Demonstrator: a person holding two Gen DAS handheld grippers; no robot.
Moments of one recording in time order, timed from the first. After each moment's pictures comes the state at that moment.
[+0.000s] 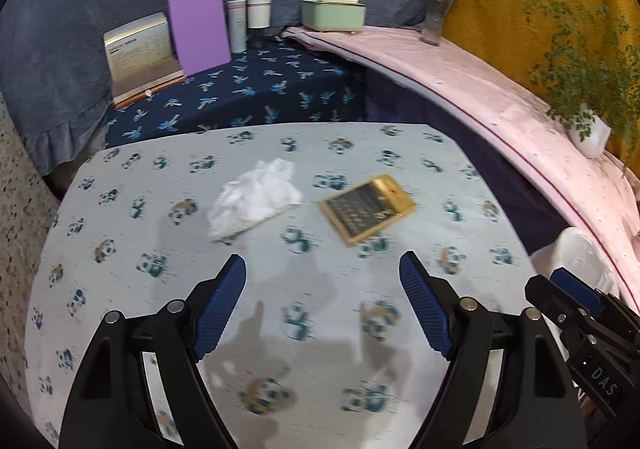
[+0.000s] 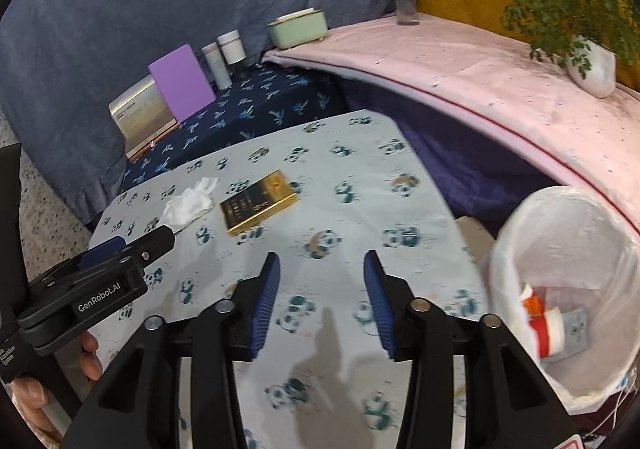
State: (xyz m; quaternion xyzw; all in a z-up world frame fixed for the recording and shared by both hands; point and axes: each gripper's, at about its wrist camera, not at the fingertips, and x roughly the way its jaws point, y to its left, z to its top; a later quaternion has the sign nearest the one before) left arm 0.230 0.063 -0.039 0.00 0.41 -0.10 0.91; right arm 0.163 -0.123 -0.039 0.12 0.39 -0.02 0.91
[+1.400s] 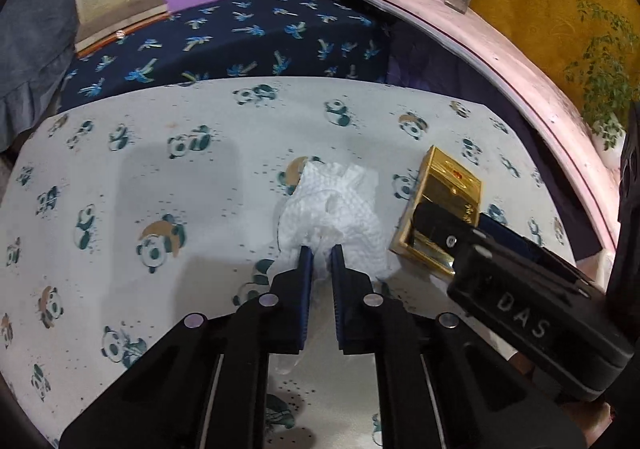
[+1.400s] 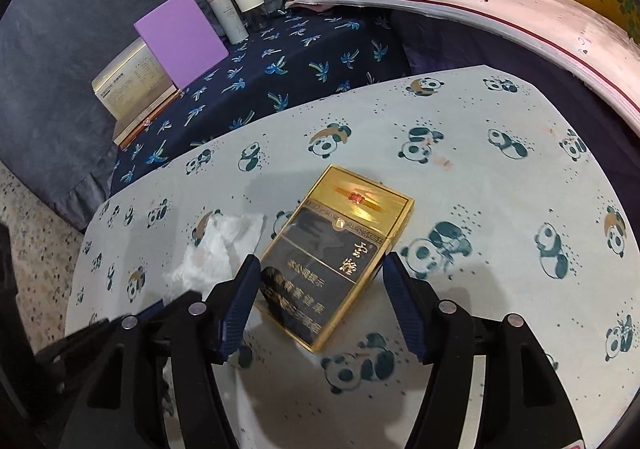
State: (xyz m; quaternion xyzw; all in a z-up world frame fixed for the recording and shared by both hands) left arm 0.344 0.104 -0.112 -0.04 0.49 -0.13 0.86; right arm 0.341 -0.040 -0.120 0.15 0.45 0.02 0.88
